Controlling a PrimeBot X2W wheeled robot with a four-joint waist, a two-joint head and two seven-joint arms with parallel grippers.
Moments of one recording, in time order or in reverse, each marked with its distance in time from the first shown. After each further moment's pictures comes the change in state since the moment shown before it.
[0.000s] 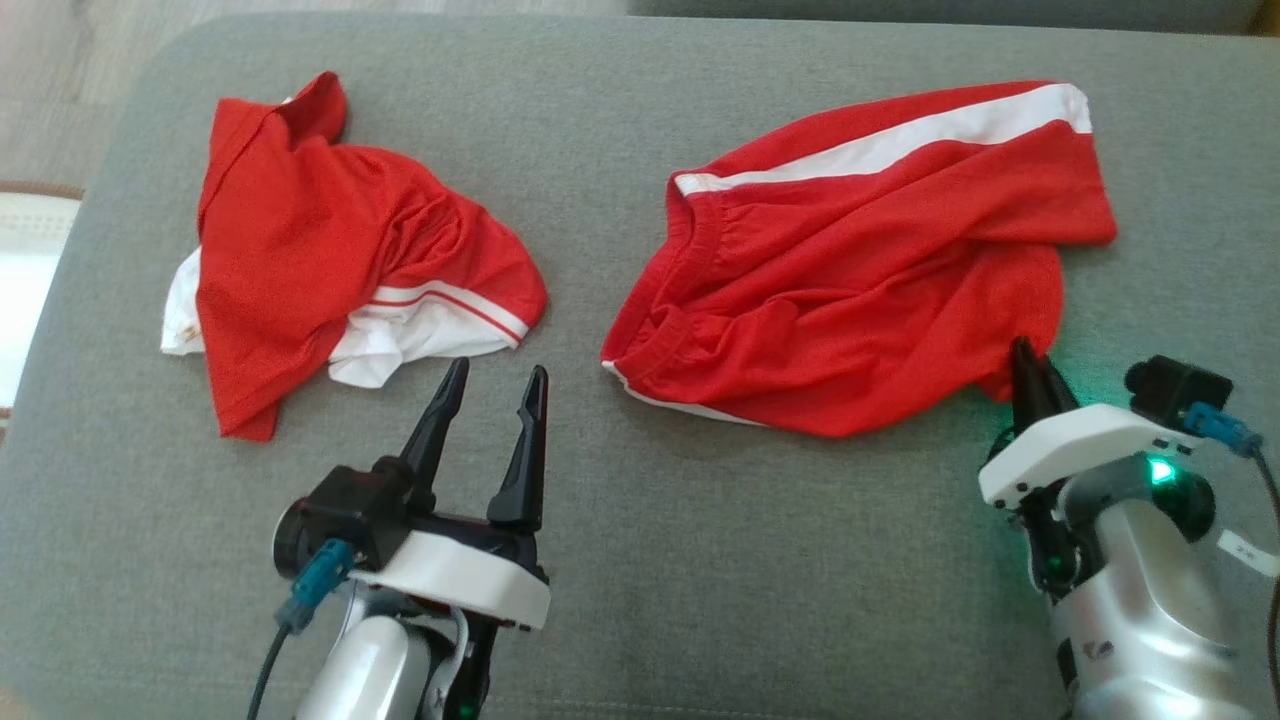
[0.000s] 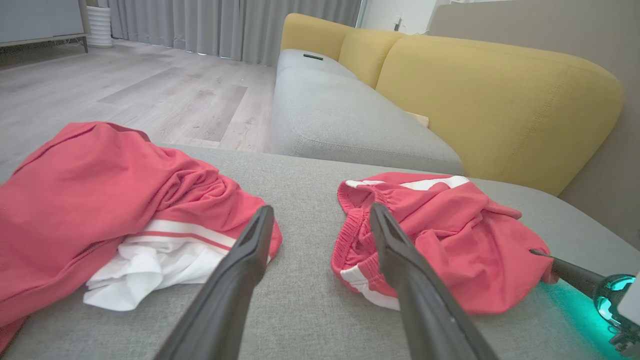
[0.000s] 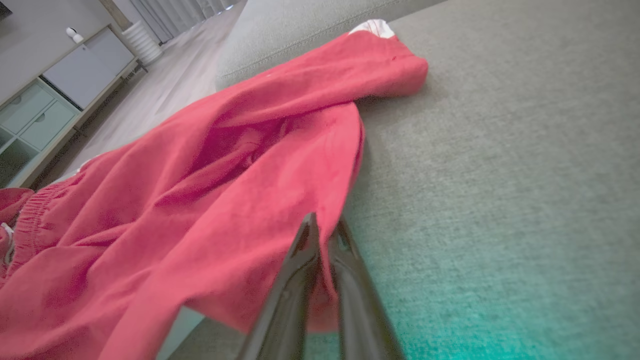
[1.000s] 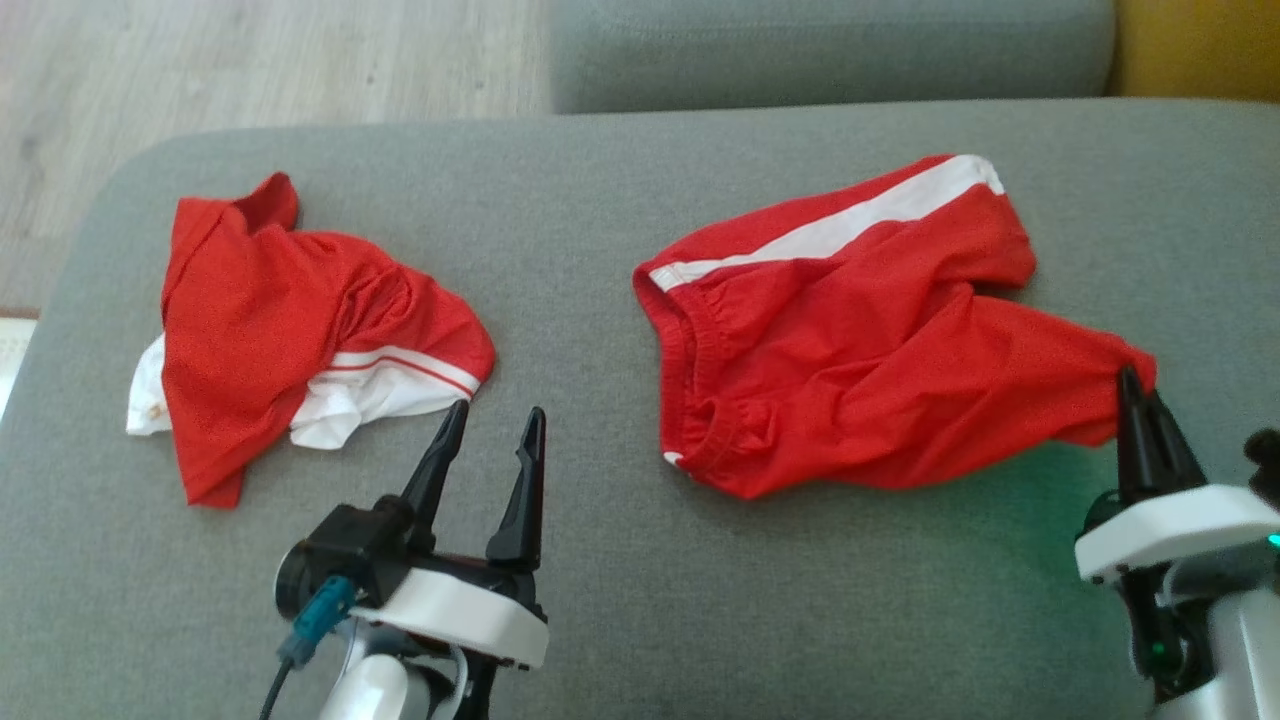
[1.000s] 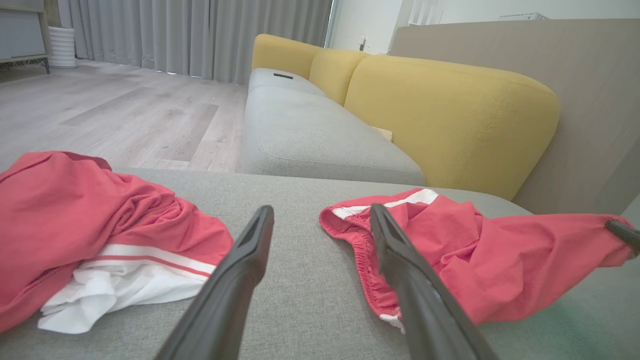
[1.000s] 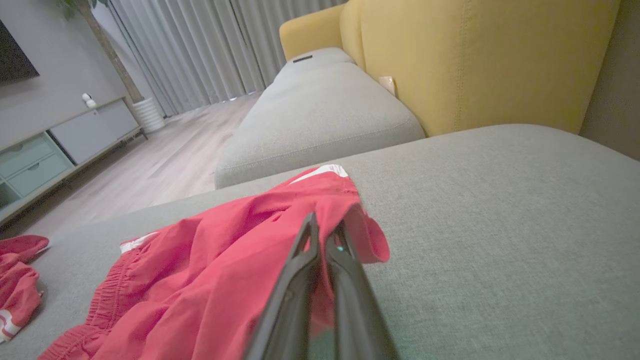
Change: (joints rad) left arm 0.066 0.001 0.004 -0.004 0.000 0.000 0.000; right arm 0.326 -0.063 -0.022 -0.510 0.002 0.000 0.031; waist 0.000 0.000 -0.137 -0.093
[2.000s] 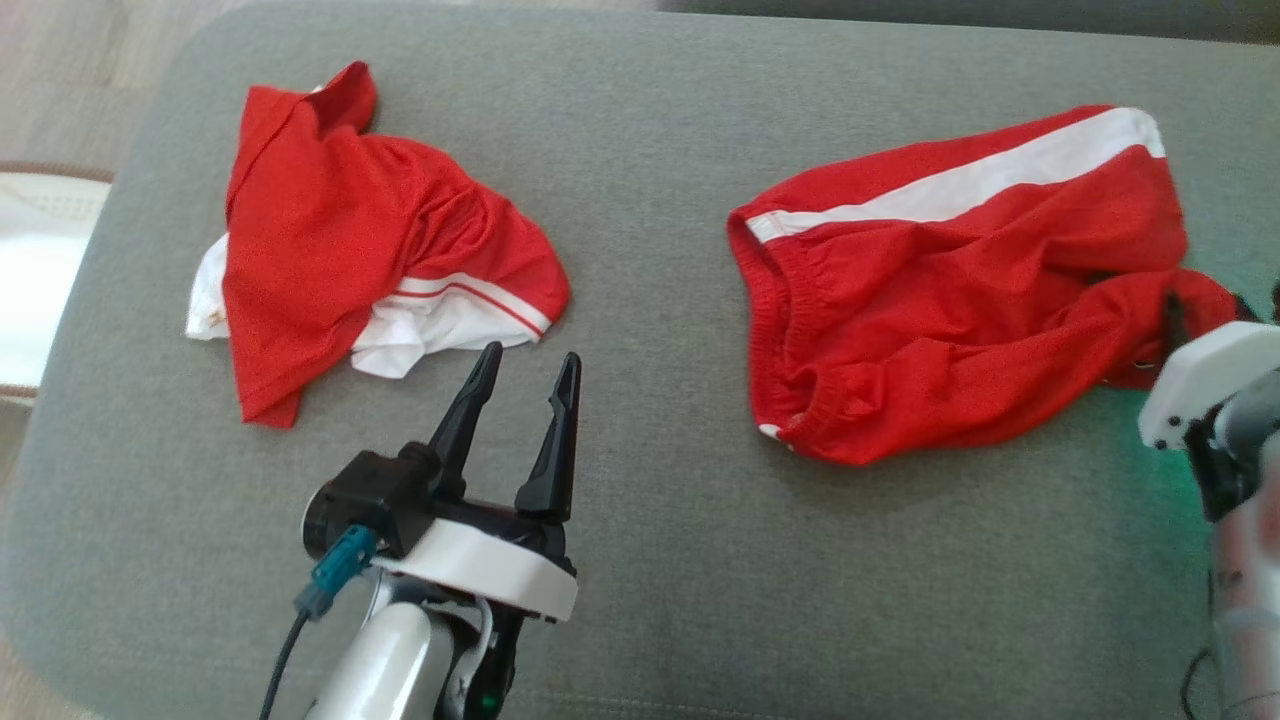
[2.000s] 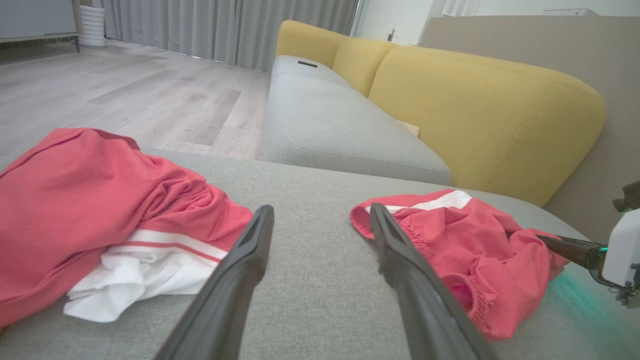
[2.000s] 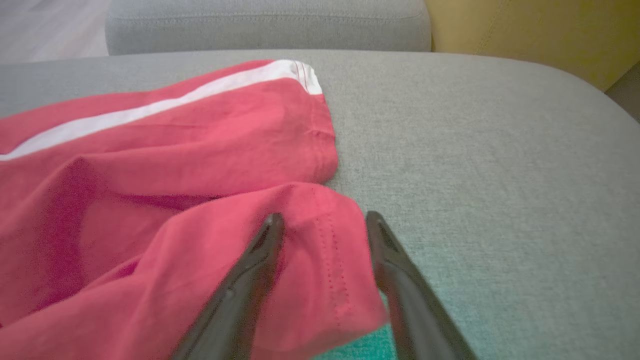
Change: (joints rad) left arm -0.099 0.000 -0.063 -0.006 -0.044 0.011 0.000; right arm -0.439 -0.075 -0.201 0.492 -0.421 0.000 0.202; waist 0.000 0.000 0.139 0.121
